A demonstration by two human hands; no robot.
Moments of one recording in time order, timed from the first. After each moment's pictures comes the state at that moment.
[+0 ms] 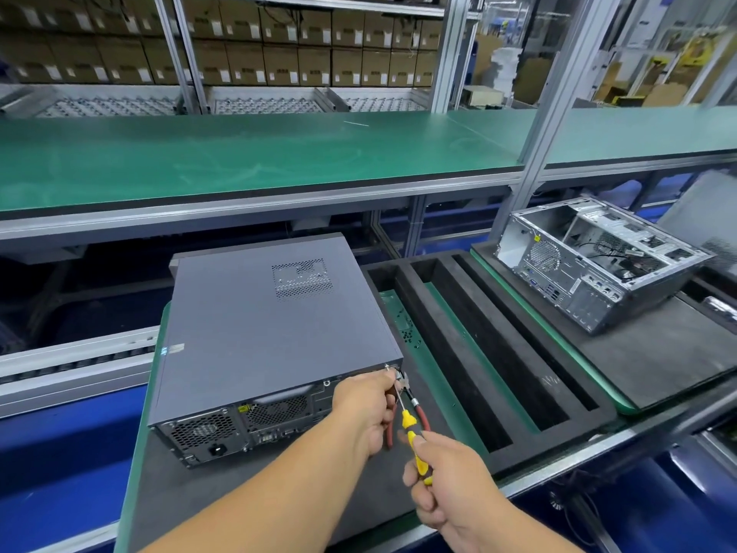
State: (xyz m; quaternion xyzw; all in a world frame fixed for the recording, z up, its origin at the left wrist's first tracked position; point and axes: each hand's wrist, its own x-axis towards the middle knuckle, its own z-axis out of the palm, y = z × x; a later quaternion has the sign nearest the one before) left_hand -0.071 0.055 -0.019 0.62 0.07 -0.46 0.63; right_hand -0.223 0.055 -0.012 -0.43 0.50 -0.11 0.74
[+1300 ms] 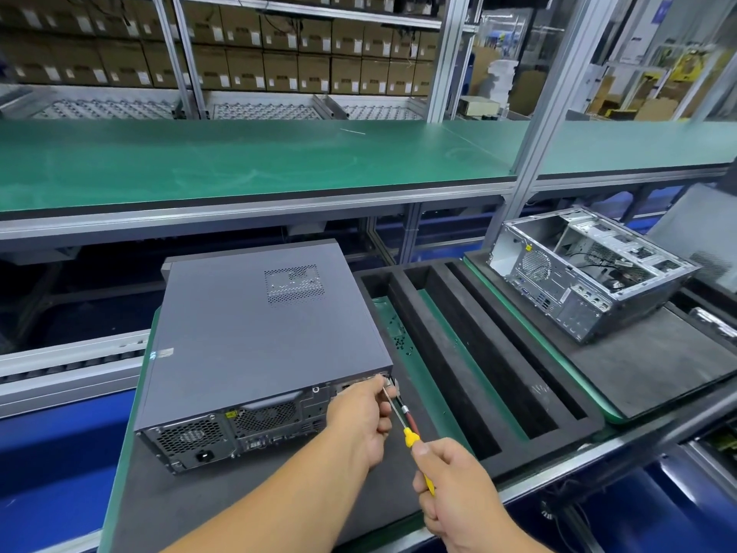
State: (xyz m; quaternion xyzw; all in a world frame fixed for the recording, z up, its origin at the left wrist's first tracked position) left_hand -0.082 0.051 -0.021 0.55 0.13 -0.48 0.67; right_hand -0.240 0.047 -0.014 -0.51 0.50 -0.16 0.68
